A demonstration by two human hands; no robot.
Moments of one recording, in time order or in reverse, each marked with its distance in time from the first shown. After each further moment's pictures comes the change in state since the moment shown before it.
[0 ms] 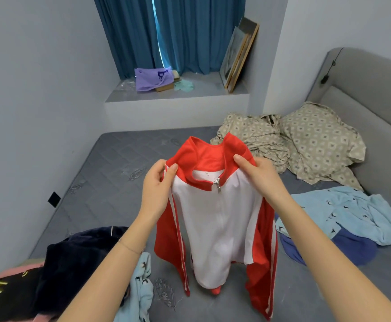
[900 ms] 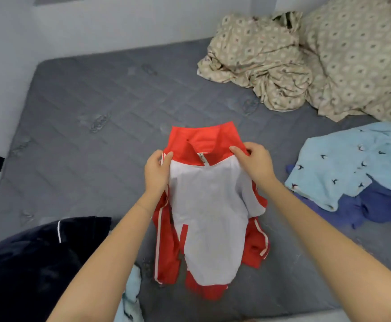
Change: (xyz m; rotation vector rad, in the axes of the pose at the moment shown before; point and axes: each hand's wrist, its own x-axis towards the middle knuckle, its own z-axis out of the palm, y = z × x) left_hand 0.102 -0.320 0.112 0.286 -0.035 -0.373; right_hand 0.164 0.290 0.074 -0.319 0.080 0.243
